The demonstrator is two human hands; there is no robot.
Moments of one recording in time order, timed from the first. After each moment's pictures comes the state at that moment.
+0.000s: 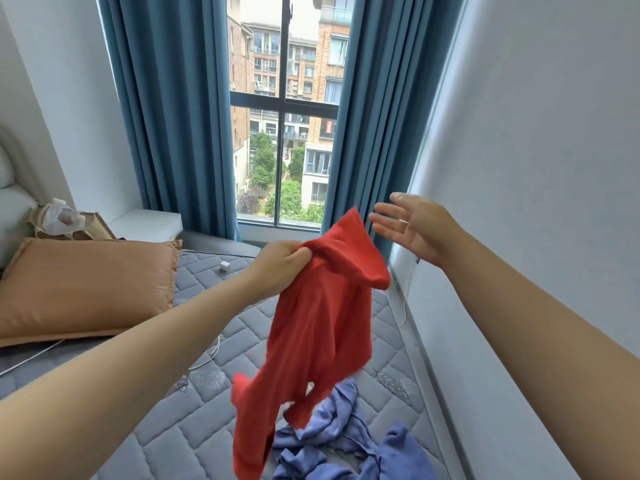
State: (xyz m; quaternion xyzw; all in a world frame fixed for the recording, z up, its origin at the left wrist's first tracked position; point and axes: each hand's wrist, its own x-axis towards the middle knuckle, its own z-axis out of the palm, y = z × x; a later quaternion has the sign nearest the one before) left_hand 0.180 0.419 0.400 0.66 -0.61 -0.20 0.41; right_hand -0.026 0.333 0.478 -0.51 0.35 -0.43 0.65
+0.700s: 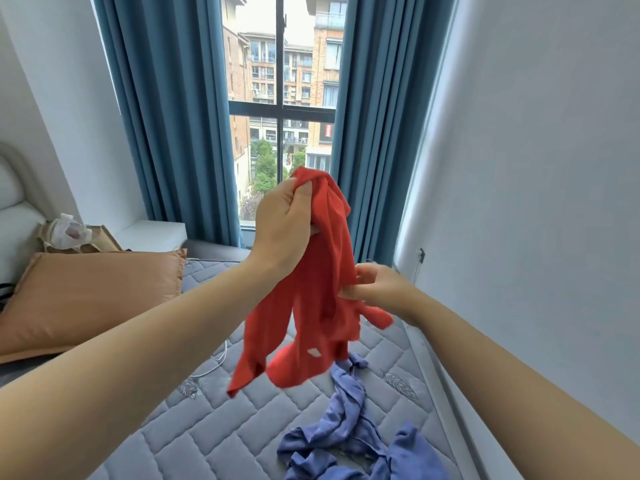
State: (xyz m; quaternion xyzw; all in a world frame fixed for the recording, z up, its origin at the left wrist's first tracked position) left_hand 0.134 0.446 0.470 0.48 -0.48 -0.20 0.70; right_hand -0.024 0.370 0.398 -0.76 0.41 -0.20 0.47
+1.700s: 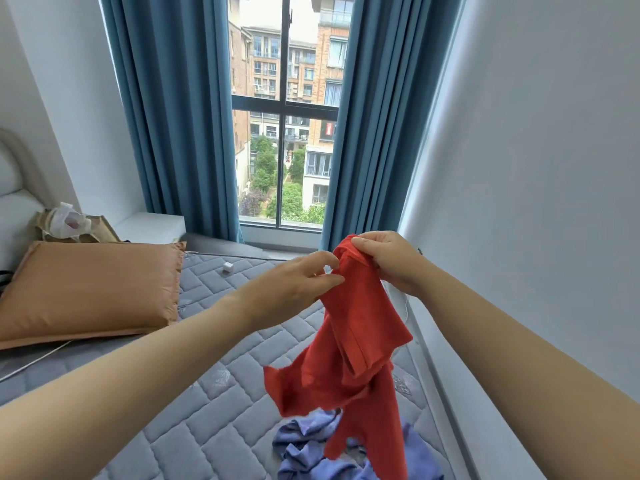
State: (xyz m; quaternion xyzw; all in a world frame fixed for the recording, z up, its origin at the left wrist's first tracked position) left_hand 0.167 0.468 0.396 0.39 -0.86 0.19 0.25; right_hand -0.011 0.364 0.430 -0.72 0.39 -0.29 0.50
